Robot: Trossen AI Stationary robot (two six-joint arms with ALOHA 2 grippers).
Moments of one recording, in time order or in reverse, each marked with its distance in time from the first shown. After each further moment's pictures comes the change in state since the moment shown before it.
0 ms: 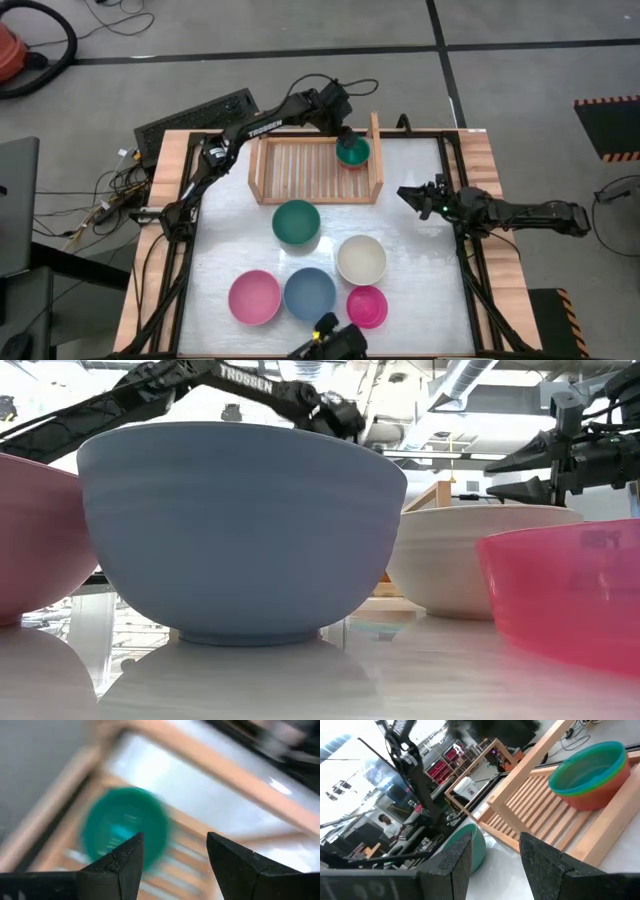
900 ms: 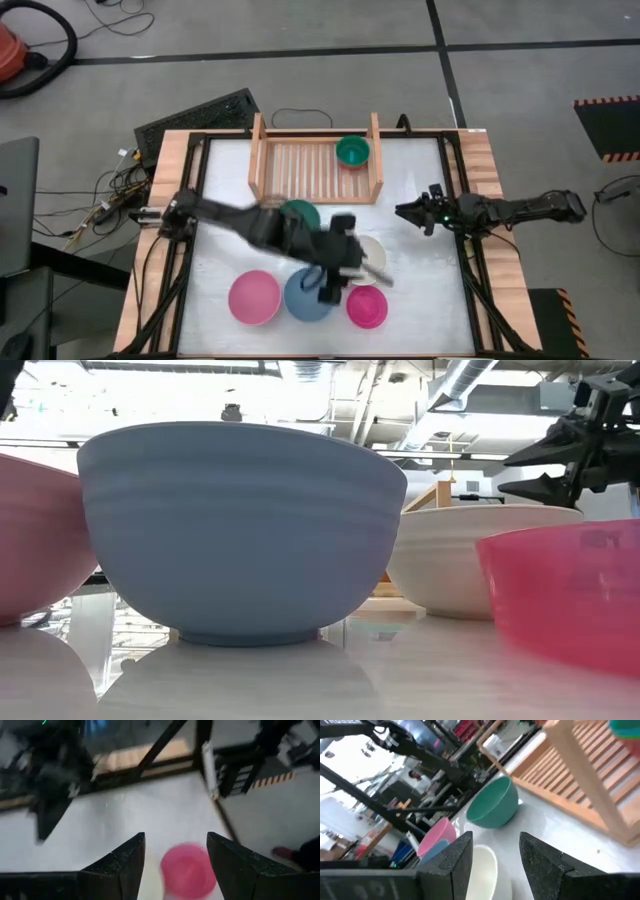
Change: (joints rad) left arm -0.900 -0.281 -0.056 0.042 -0.430 0.098; right arm 0.179 0.000 0.005 -0.067 -0.073 0.027
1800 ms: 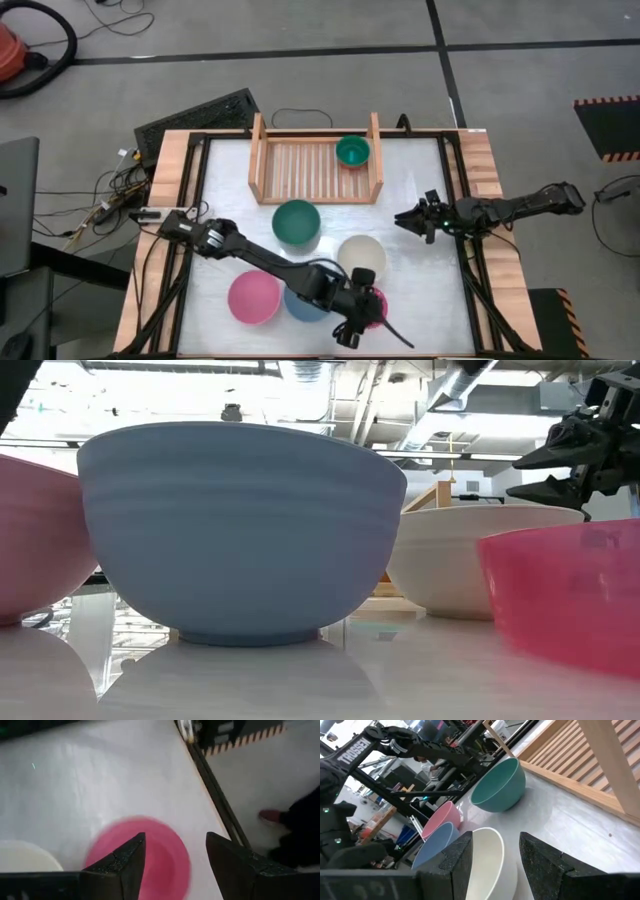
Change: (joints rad) left arm -0.082 0.347 0.000 0.205 0.074 -0.043; right arm 0.076 0.041 0.000 -0.019 -0.015 0.011
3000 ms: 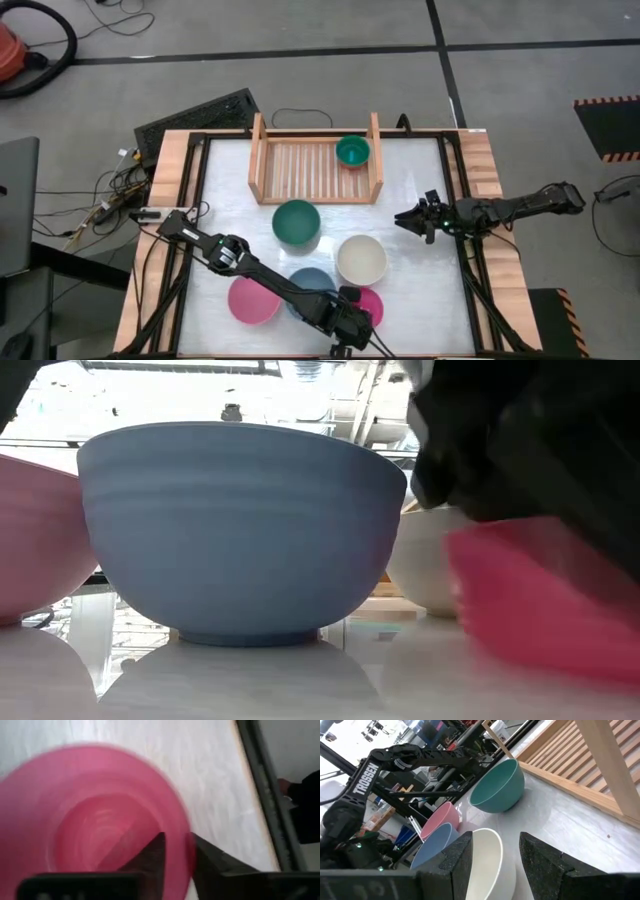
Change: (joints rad) left arm -0.048 0.165 0.021 -0.107 -0.025 -0.186; right arm 0.001 0.000 -0.001 -0.001 0.006 -0.007
